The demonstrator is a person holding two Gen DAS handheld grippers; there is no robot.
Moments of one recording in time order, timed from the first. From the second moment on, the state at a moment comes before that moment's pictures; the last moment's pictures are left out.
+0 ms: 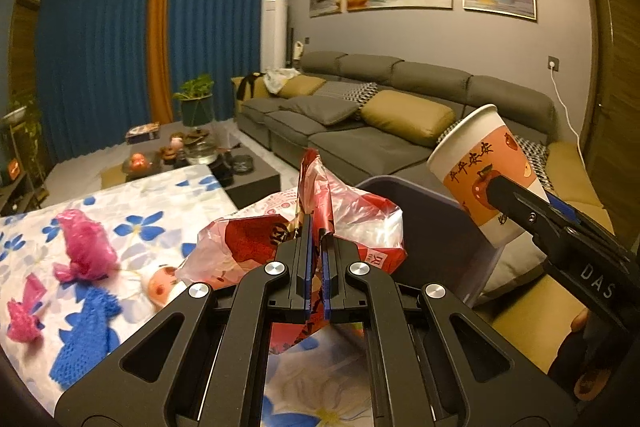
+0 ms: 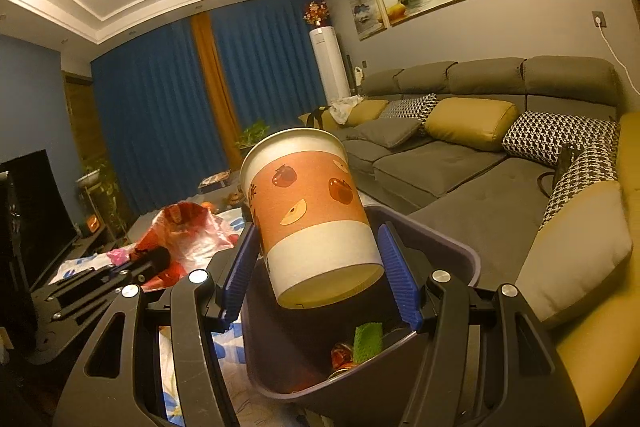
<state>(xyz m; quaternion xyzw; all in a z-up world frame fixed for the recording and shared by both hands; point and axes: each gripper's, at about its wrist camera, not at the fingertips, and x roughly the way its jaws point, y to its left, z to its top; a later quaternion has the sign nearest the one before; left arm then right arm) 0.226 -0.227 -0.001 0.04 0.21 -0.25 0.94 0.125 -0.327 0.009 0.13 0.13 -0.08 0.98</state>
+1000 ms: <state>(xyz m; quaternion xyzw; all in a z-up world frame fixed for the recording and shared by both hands) 0.250 -0.217 -0.016 -0.01 0.22 -0.24 0.95 0.143 -0.339 0.004 0.13 0.14 -0.10 0.98</state>
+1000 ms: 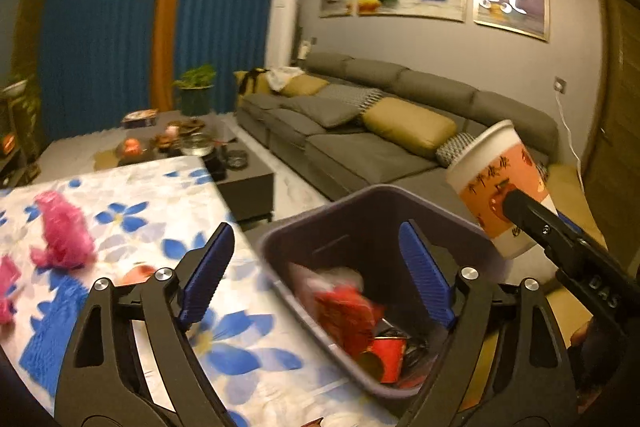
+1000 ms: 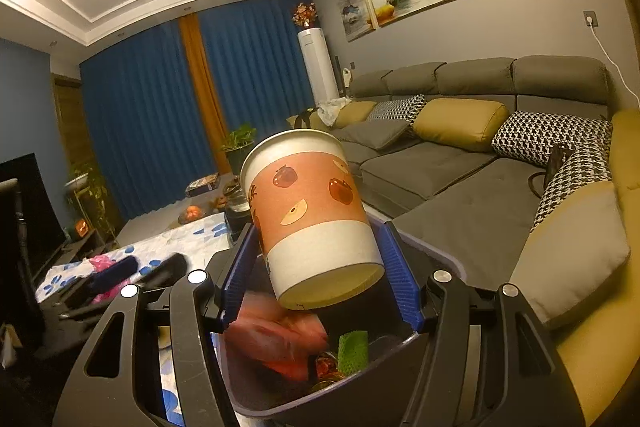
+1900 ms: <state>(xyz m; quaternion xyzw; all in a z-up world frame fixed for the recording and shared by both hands) 0.187 -0.001 -0.035 -0.02 0.22 0.01 0.97 0.136 -0.251 -0.006 0.09 0.17 -0.04 0.98</state>
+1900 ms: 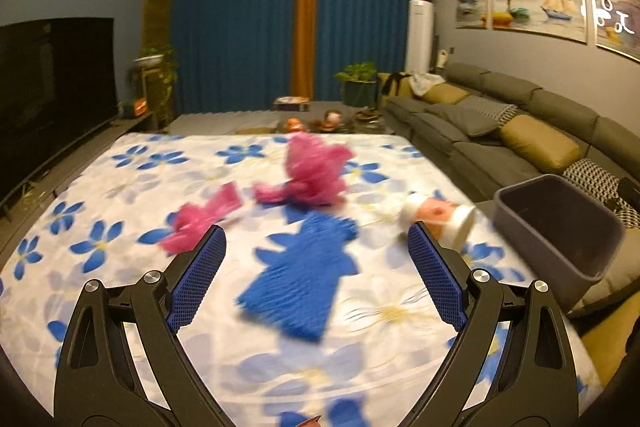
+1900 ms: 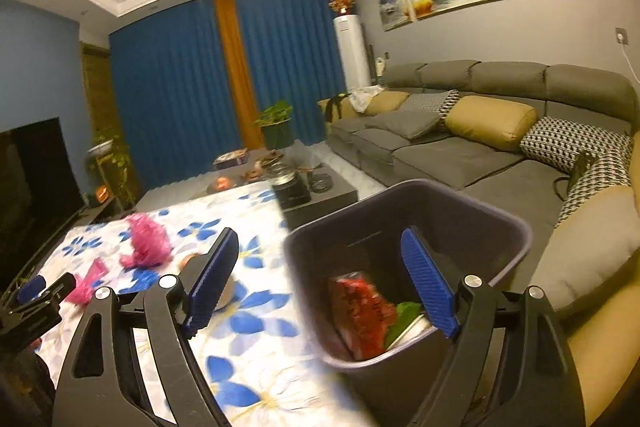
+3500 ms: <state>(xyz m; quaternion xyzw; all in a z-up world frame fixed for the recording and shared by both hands) 0.264 0.023 -0.104 -0.01 0.40 -0.03 0.92 0.182 -0.139 -0.040 0.03 0.23 0.03 0.97</state>
